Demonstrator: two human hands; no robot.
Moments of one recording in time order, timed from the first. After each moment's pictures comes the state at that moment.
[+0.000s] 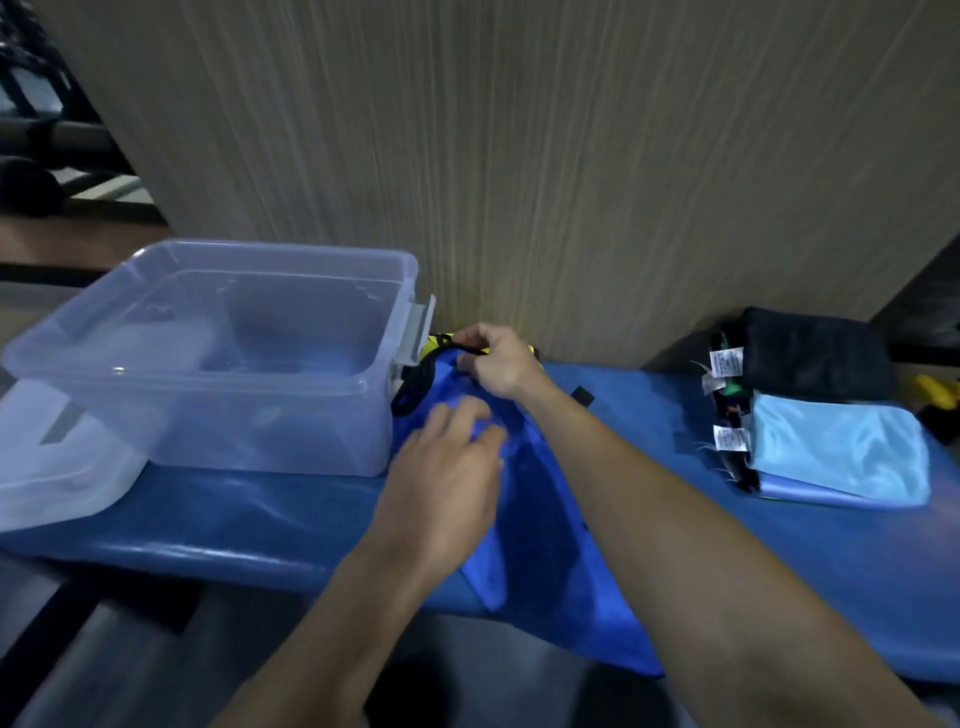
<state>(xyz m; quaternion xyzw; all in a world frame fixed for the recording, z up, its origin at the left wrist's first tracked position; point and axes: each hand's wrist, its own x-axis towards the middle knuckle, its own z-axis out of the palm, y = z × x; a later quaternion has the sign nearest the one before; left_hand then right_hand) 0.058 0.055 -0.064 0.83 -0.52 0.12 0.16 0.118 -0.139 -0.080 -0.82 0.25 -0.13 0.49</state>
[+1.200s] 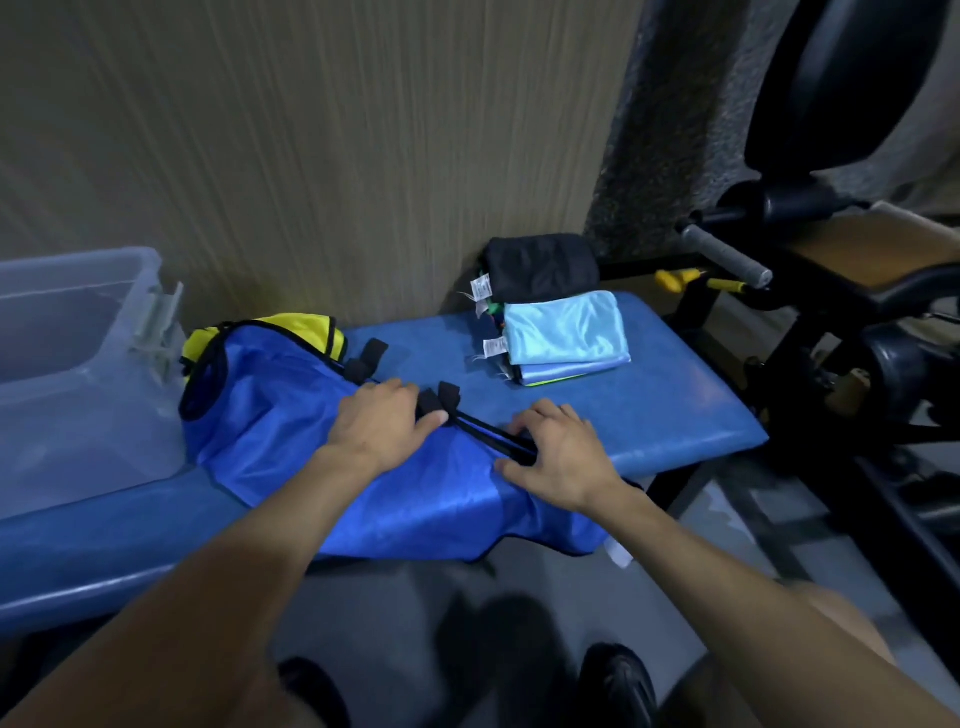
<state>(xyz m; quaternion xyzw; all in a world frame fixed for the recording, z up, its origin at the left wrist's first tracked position) -0.015 -0.065 -0.095 0.82 -0.57 0.00 0.01 -0.234 -0.150 -0.113 -0.91 0.39 -0.08 0.15</state>
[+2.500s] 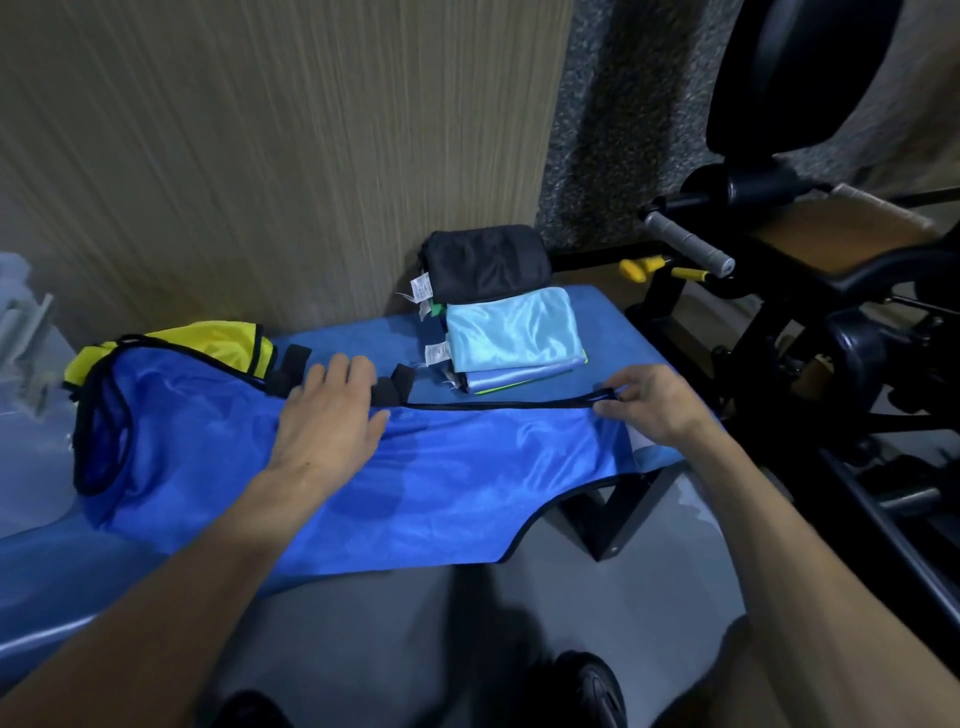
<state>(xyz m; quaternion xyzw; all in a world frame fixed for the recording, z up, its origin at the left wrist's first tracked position) -0.032 -0.093 -0.101 0.82 -0.56 0.09 0.08 -0.344 -0.291 -0.110 -0.75 0.55 -0.16 0.32</state>
